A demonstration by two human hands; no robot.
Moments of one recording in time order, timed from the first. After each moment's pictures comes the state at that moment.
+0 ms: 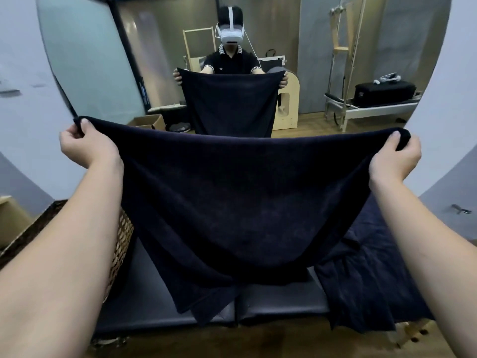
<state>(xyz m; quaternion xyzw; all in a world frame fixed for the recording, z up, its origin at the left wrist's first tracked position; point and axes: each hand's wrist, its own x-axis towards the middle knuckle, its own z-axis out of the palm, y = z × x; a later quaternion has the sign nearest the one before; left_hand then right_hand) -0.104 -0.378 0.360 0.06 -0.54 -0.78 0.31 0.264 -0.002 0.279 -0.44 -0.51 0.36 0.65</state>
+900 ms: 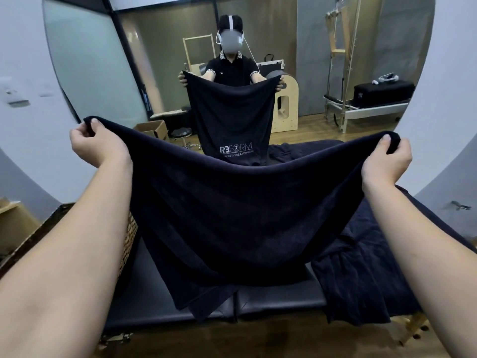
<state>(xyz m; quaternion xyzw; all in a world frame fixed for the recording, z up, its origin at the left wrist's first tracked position) -0.058 -0.368 0.373 0.04 -0.55 -0.76 0.33 0.290 -0.017 0.275 -0.46 -0.50 0.38 0.63</state>
